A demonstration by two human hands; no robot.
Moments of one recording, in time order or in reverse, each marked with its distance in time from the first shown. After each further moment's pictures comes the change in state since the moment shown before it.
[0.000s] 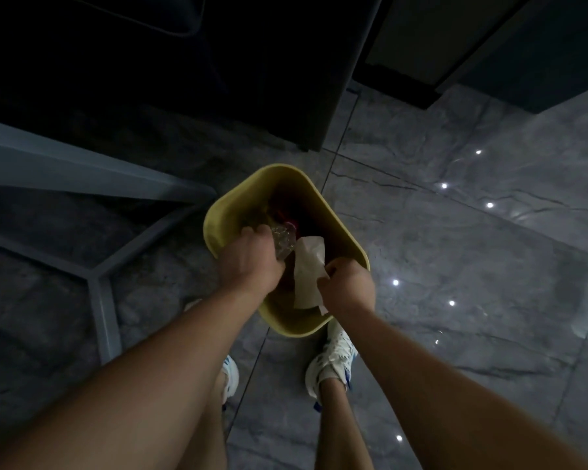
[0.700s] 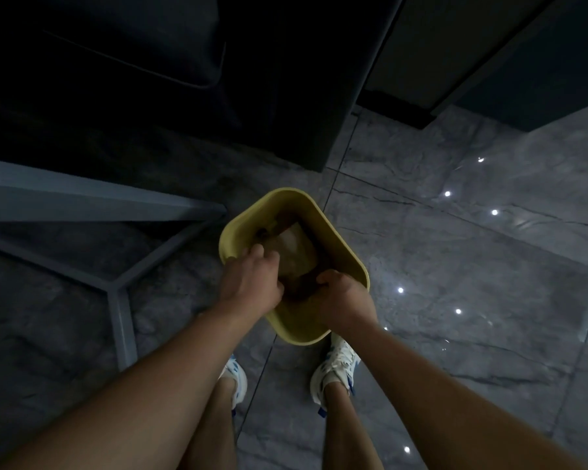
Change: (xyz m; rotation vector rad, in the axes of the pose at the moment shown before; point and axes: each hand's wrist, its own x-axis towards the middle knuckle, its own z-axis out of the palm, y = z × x) left_hand -0.018 -0.016 -0.035 0.120 -0.101 0.237; right_hand -0.025 -0.024 -0.031 -0.108 -0.148 -0.177
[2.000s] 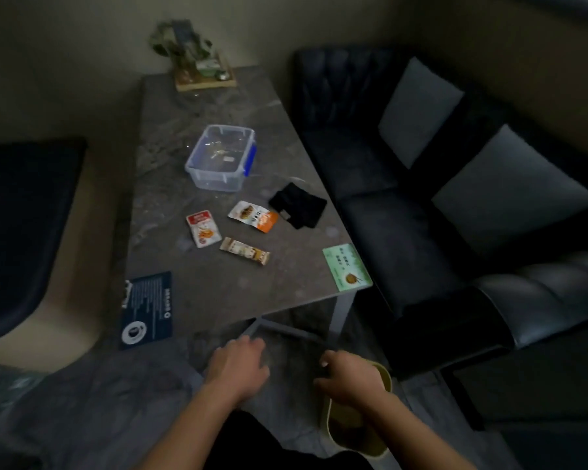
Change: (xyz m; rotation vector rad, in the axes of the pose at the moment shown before) left_hand -0.505 -0.042 -0.156 -0.508 0.347 -0.755; right_hand -0.371 -0.278 -0.111 -0.965 -0.259 -0.837
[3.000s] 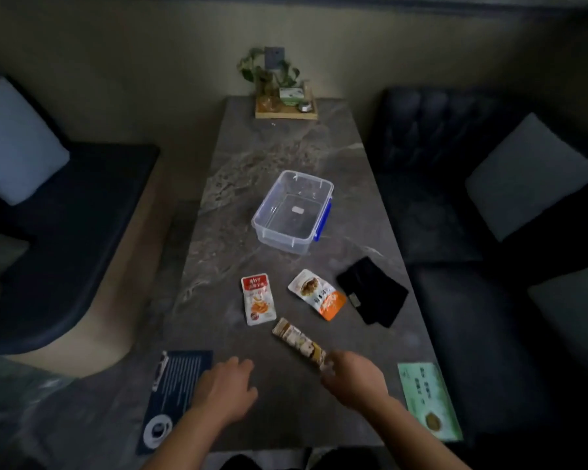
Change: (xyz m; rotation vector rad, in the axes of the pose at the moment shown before) left_hand 0.139 -0.140 -0.084 -0.187 -0.047 -0.230; right_hand 0.225 -0.113 -0.110 -0.077 0.135 -0.139
